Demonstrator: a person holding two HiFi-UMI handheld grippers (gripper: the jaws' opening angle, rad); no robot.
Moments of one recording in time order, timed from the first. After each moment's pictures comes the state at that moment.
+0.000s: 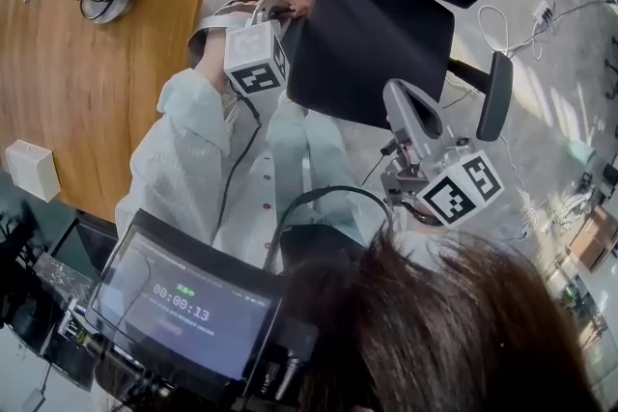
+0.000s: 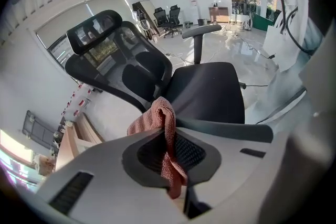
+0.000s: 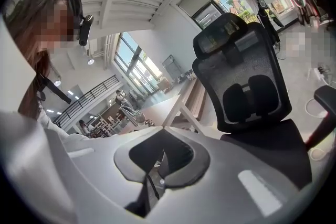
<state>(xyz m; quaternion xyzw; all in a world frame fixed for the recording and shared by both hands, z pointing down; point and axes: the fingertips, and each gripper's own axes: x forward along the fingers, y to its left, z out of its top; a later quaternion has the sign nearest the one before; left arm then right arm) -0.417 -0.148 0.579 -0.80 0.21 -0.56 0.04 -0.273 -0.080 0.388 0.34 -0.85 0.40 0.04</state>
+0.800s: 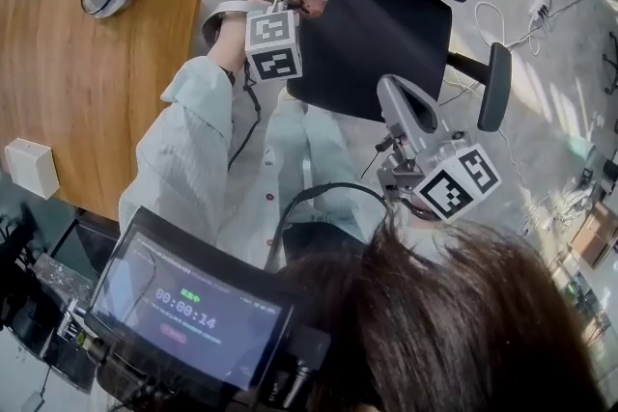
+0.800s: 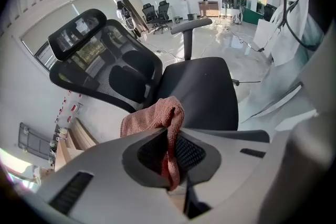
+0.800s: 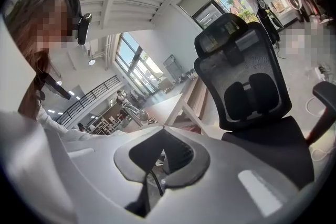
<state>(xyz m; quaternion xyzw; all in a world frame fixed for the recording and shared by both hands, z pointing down) -0.389 -0.141 0.582 -0.80 0.16 -0.58 0.06 -0.275 -0.062 0.384 0.33 -0.85 0.40 0.04</state>
